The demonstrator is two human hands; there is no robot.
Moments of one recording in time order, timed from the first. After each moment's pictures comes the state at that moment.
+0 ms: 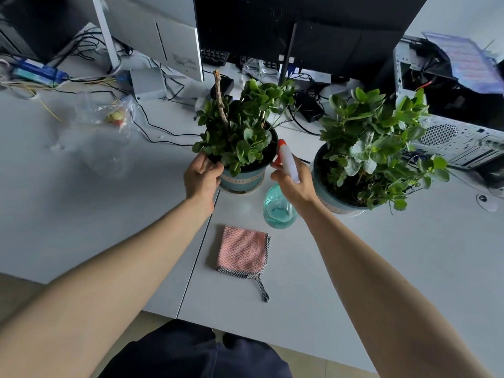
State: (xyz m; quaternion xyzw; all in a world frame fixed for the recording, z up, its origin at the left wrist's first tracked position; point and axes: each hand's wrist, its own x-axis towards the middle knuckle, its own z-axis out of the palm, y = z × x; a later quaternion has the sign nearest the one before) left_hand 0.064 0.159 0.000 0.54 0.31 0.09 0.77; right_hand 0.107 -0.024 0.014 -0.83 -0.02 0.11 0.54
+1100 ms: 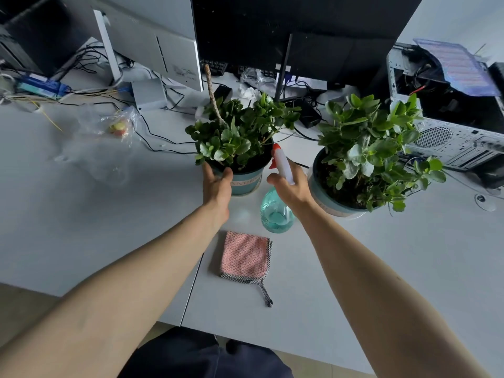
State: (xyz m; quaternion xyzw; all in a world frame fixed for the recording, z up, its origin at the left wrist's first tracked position) left_hand 0.073 0.138 -0.008 0.58 0.32 0.06 0.75; right_hand 0.105 -0.015 0.019 -0.82 -0.03 0.10 0.56
